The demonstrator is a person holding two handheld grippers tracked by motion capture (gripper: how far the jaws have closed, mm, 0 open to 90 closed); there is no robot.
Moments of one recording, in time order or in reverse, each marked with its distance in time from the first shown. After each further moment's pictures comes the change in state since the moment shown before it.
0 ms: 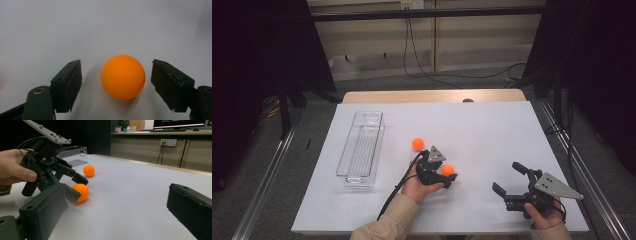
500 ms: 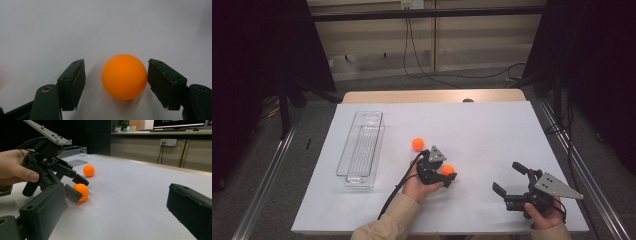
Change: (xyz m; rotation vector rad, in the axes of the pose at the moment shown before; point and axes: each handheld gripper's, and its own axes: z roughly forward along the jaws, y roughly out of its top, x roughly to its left) left arm 0.001 0.000 0.002 0.012 0.003 0.000; right arm 0.000 0.000 0.000 0.001 -0.001 0.003
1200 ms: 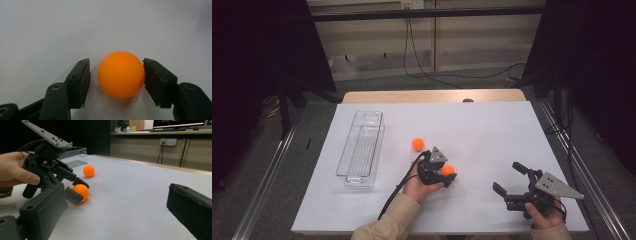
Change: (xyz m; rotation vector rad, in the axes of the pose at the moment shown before) left arm -0.002 -0.001 0.002 0.017 -0.013 0.012; right arm -0.001 0.000 0.000 -0.002 0.000 0.008
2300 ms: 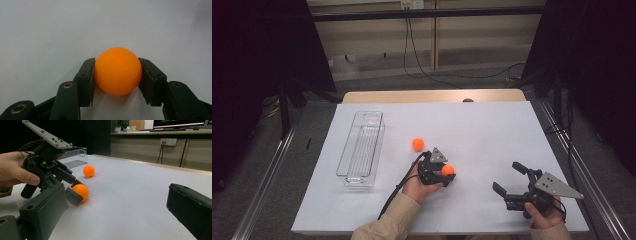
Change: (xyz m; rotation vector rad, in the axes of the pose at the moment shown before) left arm 0.000 -0.001 0.000 0.027 -0.020 -0.004; right arm 0.000 0.000 0.001 0.000 0.001 0.001
